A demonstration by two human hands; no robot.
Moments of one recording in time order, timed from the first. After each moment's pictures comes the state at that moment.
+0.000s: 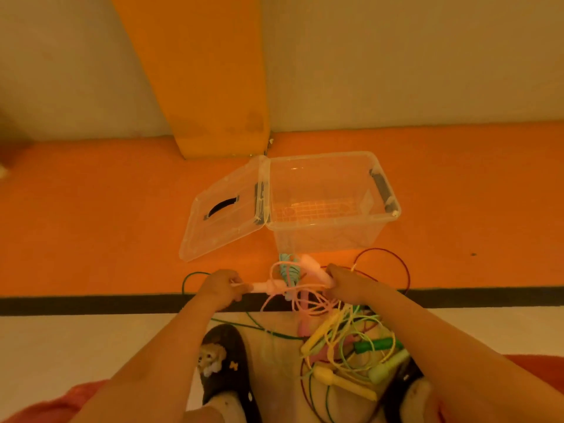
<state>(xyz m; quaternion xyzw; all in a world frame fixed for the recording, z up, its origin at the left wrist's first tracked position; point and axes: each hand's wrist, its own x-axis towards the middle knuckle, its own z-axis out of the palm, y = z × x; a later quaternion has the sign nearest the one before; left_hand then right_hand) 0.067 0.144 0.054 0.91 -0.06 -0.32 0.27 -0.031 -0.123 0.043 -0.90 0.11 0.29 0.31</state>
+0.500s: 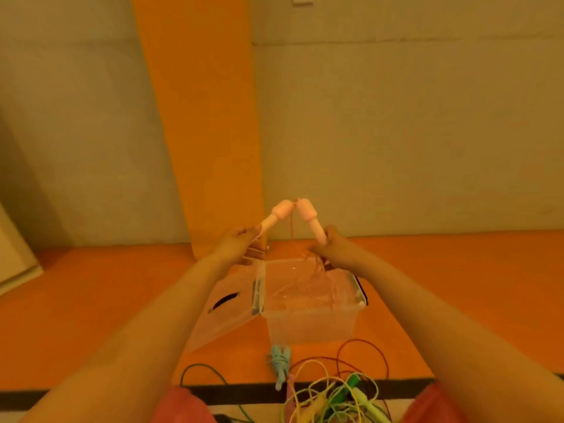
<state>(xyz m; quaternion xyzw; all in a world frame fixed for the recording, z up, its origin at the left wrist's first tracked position) 0.026 0.083 0.363 0.80 -0.12 -0.15 0.56 -0.055 -0.120 0.350 -0.87 0.12 -0.03 0.48</state>
